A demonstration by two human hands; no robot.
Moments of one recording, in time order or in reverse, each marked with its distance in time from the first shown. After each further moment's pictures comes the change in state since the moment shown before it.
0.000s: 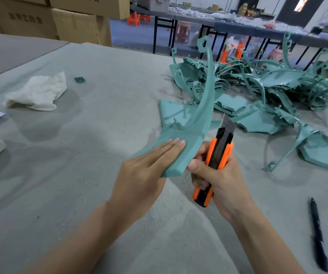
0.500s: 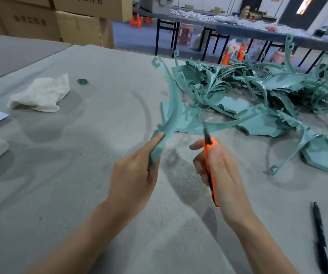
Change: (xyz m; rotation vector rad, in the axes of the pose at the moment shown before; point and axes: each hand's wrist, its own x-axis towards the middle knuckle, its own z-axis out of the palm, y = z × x) left_hand 0.004 -0.002 0.000 0.173 0.160 -0.277; right_hand -0.004 0.004 0.001 -0.361 0.130 -0.169
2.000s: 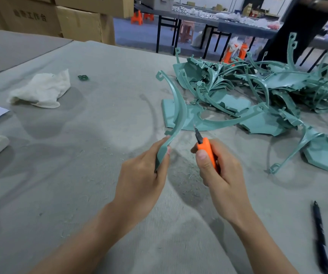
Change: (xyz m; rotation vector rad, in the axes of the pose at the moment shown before) left_hand 0.000 0.015 -0.001 -0.073 -0.087 -0.070; right_hand 0.002 0.008 -0.002 -0.285 0.005 -0.159
